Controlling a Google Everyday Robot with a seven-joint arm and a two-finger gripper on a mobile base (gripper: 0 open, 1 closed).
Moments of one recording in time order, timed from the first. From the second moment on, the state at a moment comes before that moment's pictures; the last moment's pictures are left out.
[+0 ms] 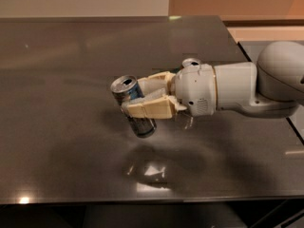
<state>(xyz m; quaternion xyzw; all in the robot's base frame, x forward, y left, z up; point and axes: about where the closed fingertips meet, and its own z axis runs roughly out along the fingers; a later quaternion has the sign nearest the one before) 0.438 0.029 0.949 -0.51 0.59 0.41 0.47</state>
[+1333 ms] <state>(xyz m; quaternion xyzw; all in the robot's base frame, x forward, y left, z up) 0.439 0.007 0.918 -0.45 0.50 0.49 0.55</state>
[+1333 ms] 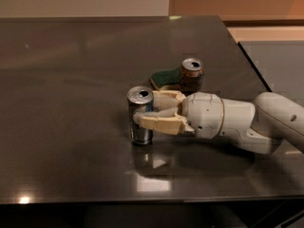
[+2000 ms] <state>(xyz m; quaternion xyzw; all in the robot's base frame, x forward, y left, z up) 0.442 0.004 0.911 -0.44 0.51 0.50 0.55</state>
